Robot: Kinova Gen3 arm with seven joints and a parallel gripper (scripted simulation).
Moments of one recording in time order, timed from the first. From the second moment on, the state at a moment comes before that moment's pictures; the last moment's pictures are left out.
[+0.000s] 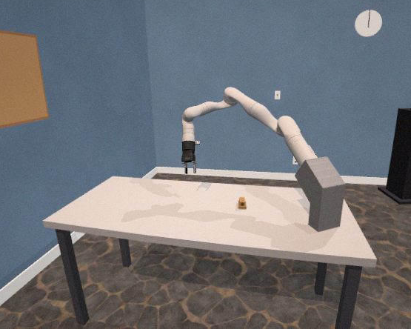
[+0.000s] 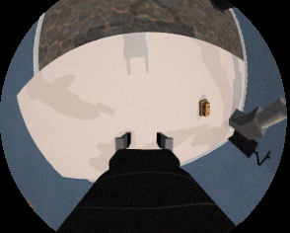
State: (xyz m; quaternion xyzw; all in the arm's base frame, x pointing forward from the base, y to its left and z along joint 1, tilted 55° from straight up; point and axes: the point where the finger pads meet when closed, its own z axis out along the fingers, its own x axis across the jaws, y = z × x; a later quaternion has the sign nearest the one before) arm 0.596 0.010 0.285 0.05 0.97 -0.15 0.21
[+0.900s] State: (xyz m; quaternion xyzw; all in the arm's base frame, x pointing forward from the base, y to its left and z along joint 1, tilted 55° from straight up) arm 0.586 0.011 0.273 0.03 0.97 -0.17 0.19
